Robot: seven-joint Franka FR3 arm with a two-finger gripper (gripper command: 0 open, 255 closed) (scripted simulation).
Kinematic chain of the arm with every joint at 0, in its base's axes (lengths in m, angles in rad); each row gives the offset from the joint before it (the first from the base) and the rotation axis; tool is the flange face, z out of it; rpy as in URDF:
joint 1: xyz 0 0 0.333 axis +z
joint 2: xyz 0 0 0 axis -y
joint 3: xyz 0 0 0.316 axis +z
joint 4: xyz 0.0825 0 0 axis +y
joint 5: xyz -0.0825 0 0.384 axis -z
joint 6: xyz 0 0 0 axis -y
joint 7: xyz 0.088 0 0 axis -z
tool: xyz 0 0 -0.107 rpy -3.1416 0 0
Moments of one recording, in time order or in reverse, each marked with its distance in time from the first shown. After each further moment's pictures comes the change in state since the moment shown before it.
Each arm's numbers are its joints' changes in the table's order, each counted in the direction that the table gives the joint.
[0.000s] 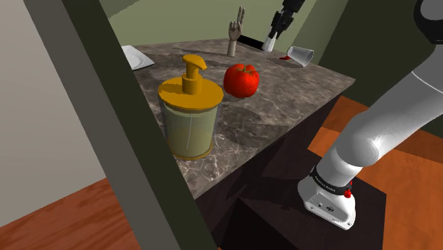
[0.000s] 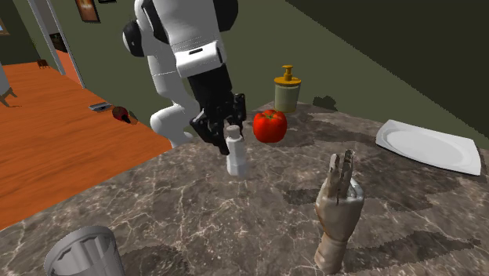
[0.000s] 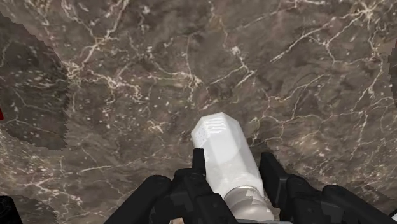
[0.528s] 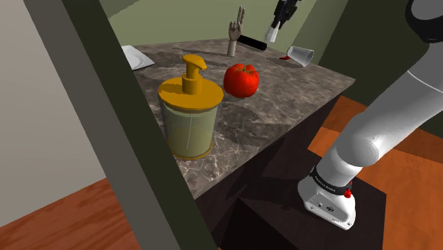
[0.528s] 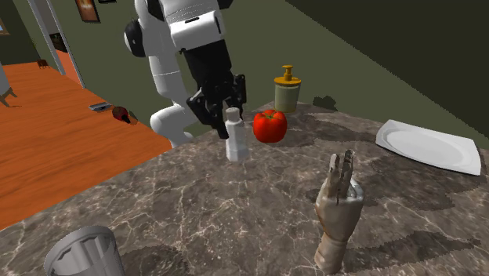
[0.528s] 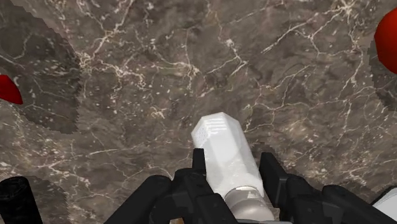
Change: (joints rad) arm 0.002 -0.040 -0.009 -0.146 -0.013 -0.110 0.006
